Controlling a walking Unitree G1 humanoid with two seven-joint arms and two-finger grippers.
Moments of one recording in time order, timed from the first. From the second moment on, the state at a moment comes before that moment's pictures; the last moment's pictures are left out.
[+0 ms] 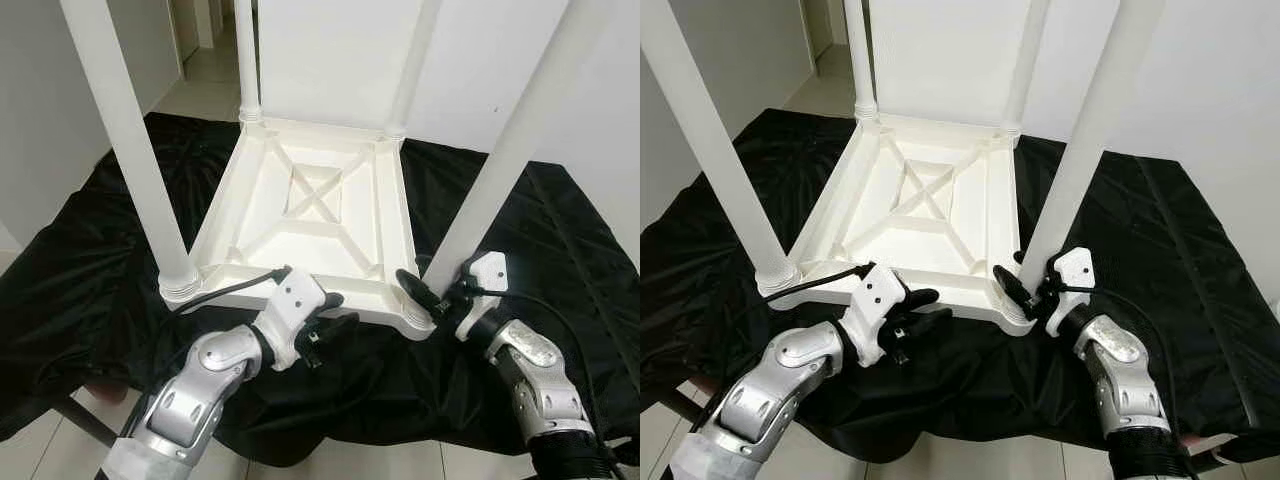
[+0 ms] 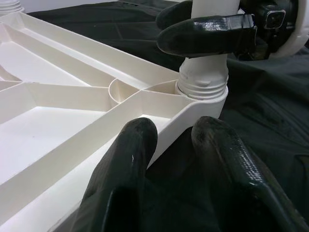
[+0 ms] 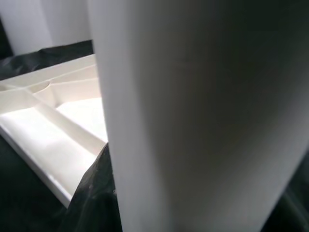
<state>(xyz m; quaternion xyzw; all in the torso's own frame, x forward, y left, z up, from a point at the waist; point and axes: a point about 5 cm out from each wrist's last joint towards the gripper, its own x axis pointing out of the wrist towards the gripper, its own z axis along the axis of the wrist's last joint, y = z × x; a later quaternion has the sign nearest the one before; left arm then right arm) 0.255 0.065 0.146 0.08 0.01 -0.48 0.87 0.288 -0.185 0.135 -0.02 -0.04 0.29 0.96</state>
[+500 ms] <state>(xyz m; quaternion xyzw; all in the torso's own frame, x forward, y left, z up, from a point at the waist) 0.252 0.063 0.147 0.08 0.01 -0.48 0.87 0.268 -0.150 0.139 0.01 -0.05 0.09 0.99</state>
